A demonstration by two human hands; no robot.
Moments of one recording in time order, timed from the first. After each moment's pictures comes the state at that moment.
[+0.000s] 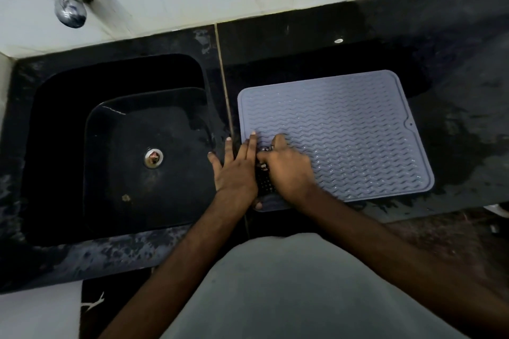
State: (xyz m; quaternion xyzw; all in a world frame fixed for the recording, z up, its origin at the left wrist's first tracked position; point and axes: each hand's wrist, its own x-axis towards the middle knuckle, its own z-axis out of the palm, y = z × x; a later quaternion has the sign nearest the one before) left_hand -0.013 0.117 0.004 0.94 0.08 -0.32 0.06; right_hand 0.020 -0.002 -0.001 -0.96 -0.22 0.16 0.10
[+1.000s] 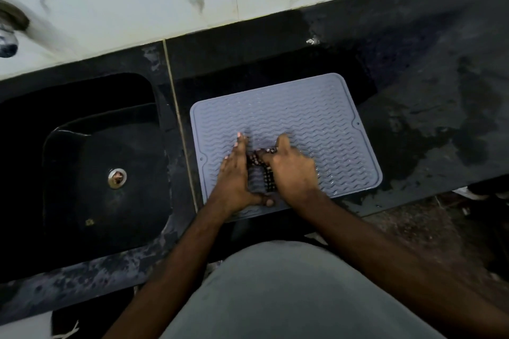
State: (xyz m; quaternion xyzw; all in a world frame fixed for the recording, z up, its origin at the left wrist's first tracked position) left_hand 0.011 0.050 -0.037 0.92 0.00 -0.21 0.35; right_hand 0.043 -0.102 -0.001 -0.98 -0.17 0.12 0.01
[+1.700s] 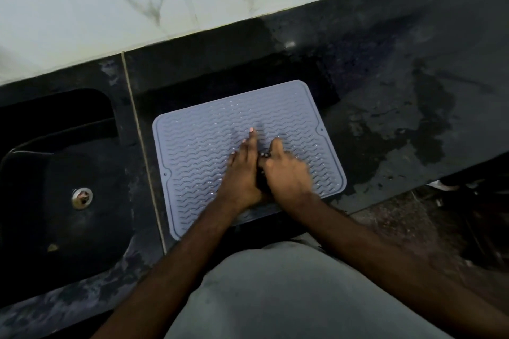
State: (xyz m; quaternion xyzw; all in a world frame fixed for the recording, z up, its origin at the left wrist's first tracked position) left_hand 0.052 -0.040 -0.027 0.93 -0.07 -0.17 0.33; right_hand 0.061 -0.160 0.008 -0.98 -0.13 0.15 0.00
